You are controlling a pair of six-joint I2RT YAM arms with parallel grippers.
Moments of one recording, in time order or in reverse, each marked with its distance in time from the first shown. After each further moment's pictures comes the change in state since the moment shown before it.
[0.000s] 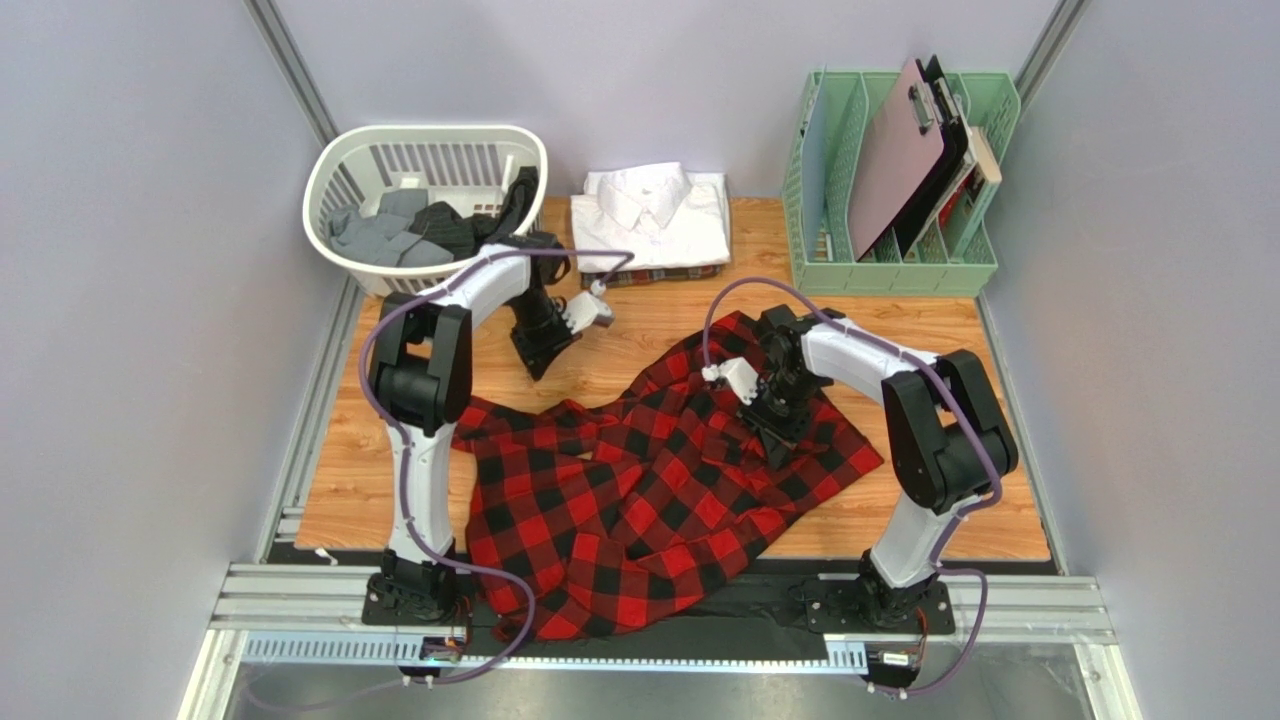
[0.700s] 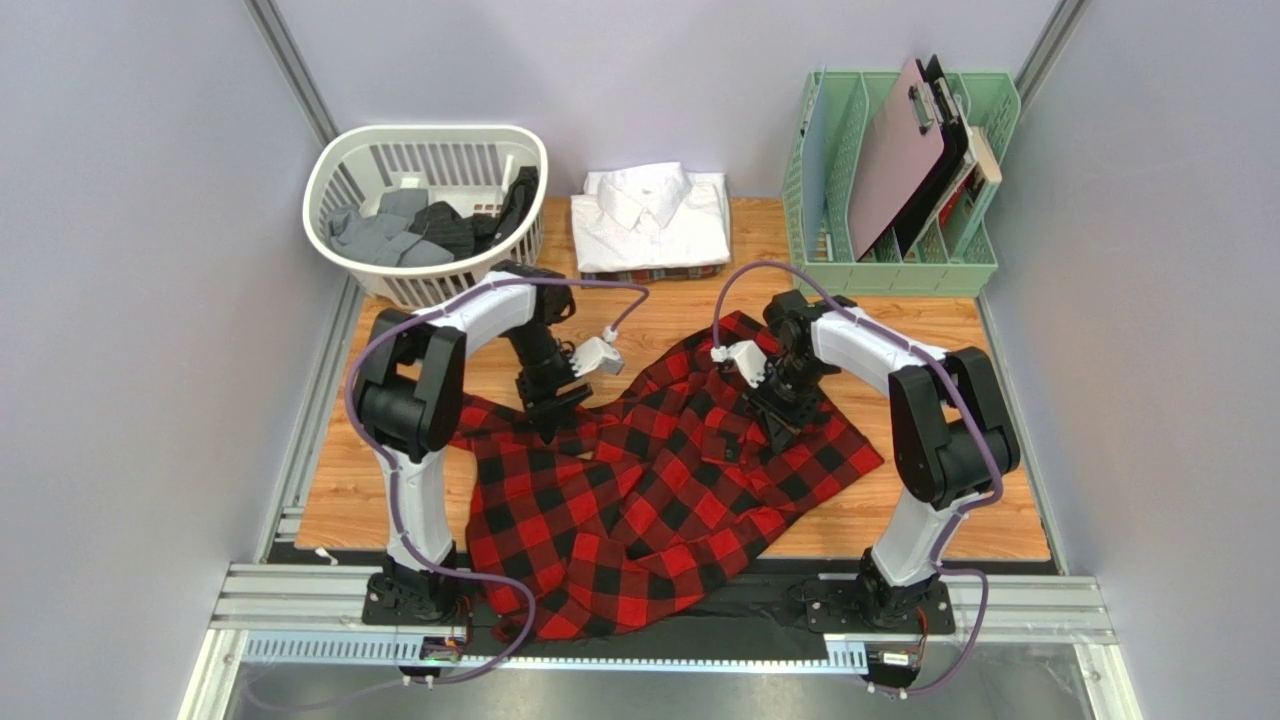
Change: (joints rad) left arm -0.056 -0.154 -0.217 -0.122 0.200 0.085; right arm -0.052 0.014 0.069 -0.011 0.007 0.014
